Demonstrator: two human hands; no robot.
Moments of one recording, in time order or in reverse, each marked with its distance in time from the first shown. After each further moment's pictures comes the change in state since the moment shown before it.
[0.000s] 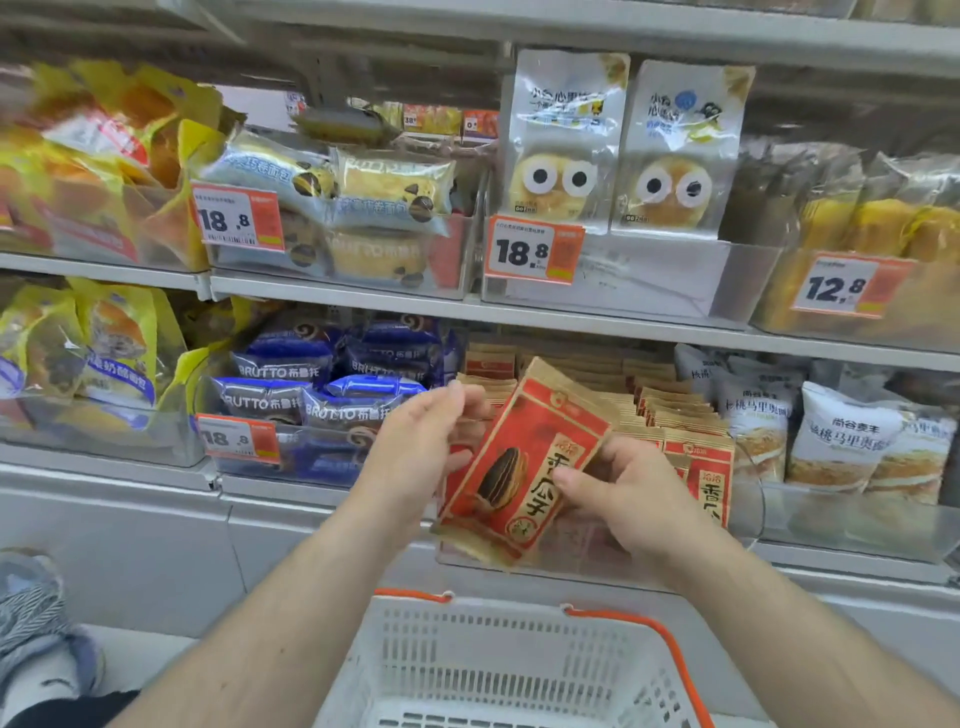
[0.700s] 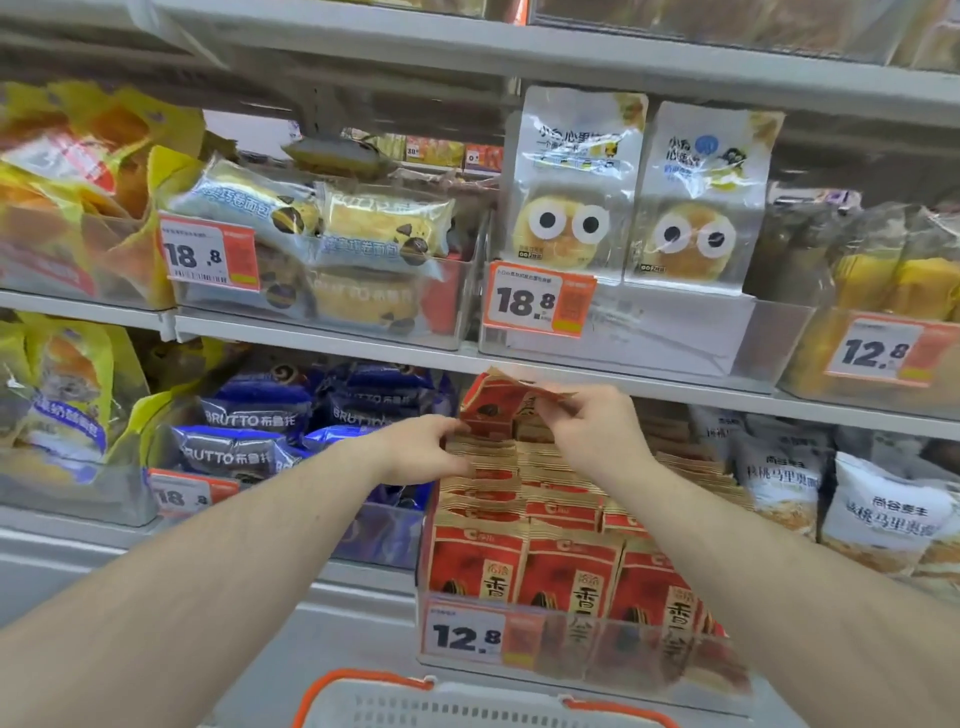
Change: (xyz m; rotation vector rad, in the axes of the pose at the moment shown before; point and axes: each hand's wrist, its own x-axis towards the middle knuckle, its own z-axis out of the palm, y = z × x) left_hand 0.154 -0.008 -0.023 1.032 -0.461 -0.031; right_hand 0.146 -0.029 -0.007 -0.628 0.262 -0.308
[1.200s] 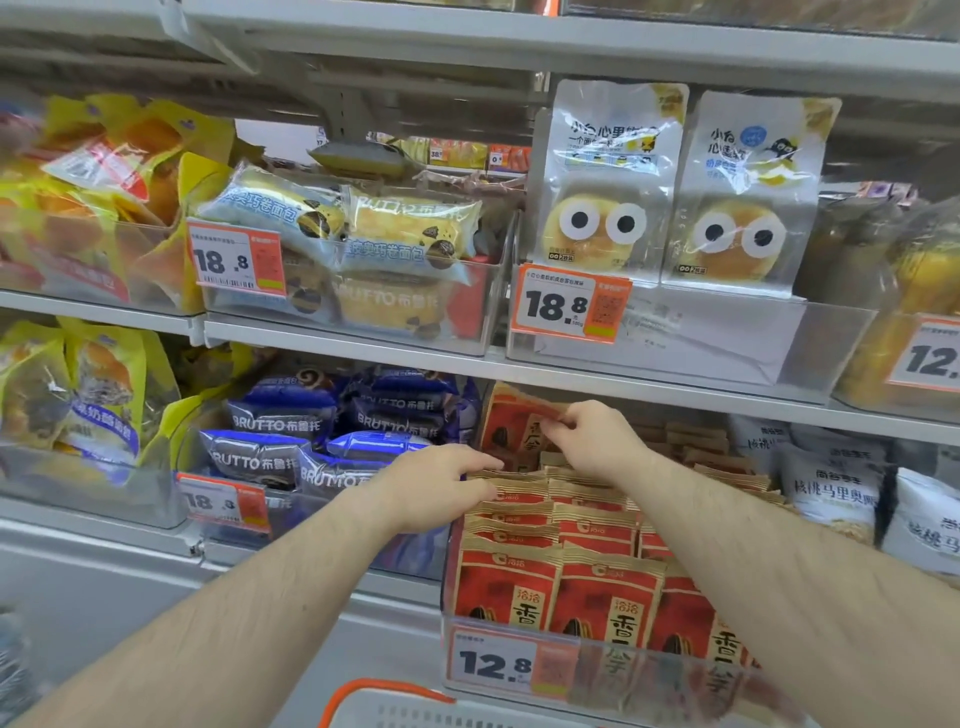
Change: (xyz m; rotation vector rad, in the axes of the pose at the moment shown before) left_hand -0.010 -0.020 0.022 0.045 0.128 0.072; right_hand 0.037 0.019 0.033 -0.202 -0.288 0.151
